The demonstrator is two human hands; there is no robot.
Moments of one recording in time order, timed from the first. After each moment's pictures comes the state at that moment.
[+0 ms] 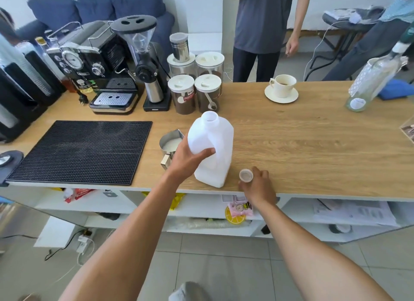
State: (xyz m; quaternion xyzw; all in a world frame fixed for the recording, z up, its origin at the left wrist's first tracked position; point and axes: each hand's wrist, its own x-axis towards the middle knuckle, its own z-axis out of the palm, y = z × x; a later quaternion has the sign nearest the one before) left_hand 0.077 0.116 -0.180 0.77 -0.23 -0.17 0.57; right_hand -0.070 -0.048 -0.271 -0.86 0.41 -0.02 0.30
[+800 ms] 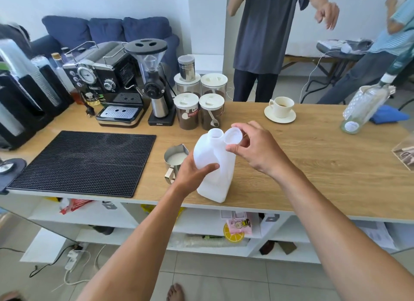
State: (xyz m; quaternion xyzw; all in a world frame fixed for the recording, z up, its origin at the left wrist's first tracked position) left_hand 0.075 0.120 -0.179 0.76 -0.23 -0.19 0.58; right_hand -0.030 -0.047 -0.074 -0.91 0.13 -0.17 0.35
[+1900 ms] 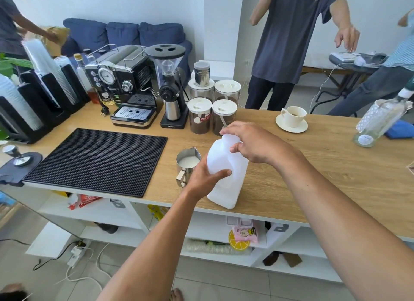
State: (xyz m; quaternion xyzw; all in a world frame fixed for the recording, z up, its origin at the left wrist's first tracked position) left_hand 0.076 0.121 -0.183 0.73 -0.23 -0.22 0.61; right_hand 0.012 -0.025 -0.039 -0.97 0.05 0.01 0.22
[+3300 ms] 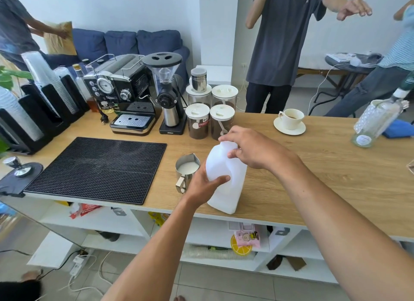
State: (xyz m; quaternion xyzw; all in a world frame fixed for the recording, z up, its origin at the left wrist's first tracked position) left_hand 0.074 0.121 -0.186 0.73 -0.24 -0.21 0.60; right_hand 0.009 -0.027 -0.037 -0.98 0.04 0.00 0.19
